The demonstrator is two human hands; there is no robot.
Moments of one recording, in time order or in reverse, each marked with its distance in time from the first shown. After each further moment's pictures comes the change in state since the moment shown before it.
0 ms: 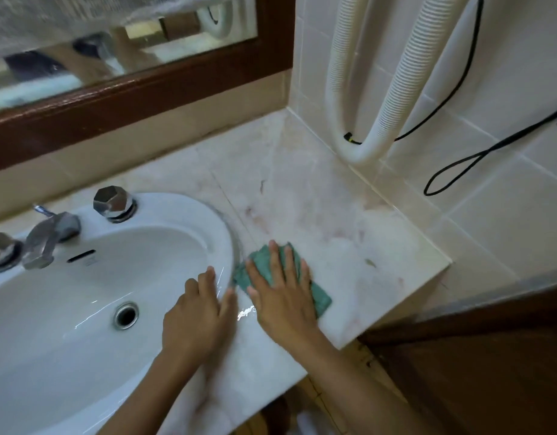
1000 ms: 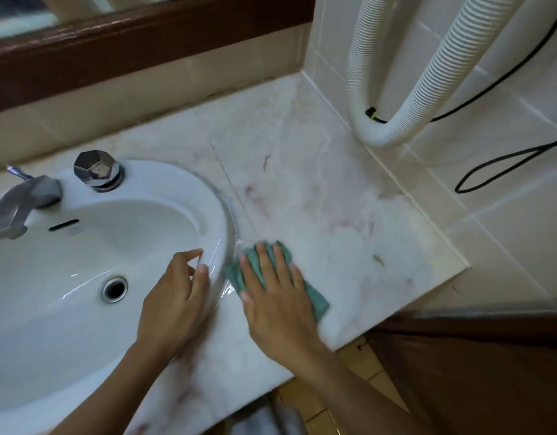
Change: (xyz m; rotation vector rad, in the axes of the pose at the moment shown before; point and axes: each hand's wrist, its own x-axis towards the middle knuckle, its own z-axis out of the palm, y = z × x) left_hand 0.001 -0.011 -0.004 -0.318 0.023 -0.064; right_hand -0.020 0.001 -0.009 0.103 -0.075 -0.079
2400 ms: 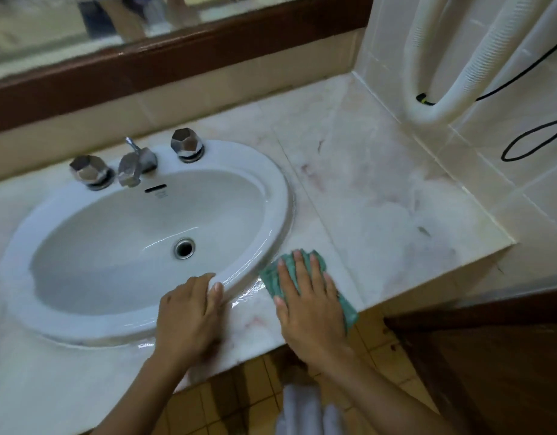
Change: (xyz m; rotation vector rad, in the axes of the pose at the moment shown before) left_hand -0.091 -0.098 -0.027 0.335 0.079 0.027; right_hand -0.071 -0.052 0.032 -0.044 0.012 -0.008
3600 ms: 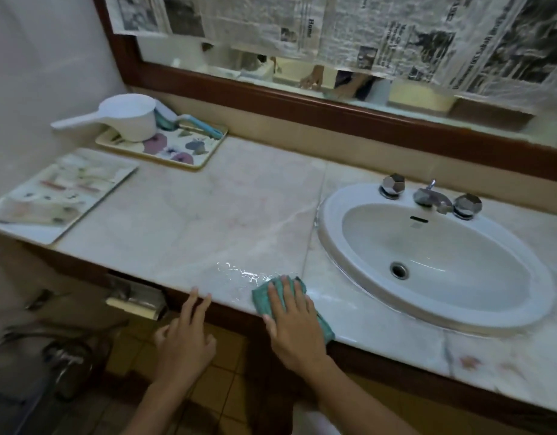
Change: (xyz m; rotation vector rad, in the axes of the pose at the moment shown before) left_hand -0.288 -0.394 -0.066 -0.143 0.180 -0.690; right_hand -0.082 -0.442 0.121 -0.066 -0.176 -0.618
